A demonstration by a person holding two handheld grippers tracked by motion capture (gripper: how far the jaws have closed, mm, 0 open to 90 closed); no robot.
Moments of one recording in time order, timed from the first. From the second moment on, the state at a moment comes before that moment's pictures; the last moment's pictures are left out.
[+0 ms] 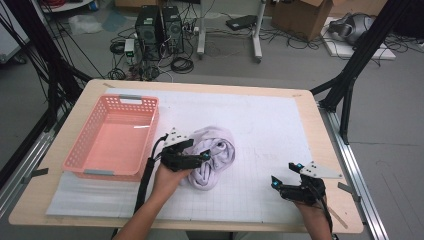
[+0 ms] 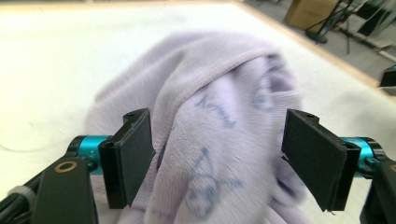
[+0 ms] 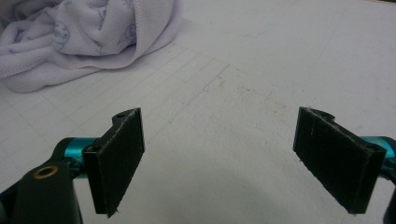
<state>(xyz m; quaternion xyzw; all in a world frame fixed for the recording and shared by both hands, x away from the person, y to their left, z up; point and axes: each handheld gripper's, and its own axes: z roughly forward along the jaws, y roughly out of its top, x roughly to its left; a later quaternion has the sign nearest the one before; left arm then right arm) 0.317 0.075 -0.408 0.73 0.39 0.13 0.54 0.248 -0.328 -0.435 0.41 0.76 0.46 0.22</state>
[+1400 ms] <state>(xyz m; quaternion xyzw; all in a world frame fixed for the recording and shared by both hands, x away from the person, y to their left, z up) 0.266 0.127 -0.431 0.70 0.35 0.17 0.60 0.261 -0.325 -0.437 0.43 0.76 0.44 0.21</state>
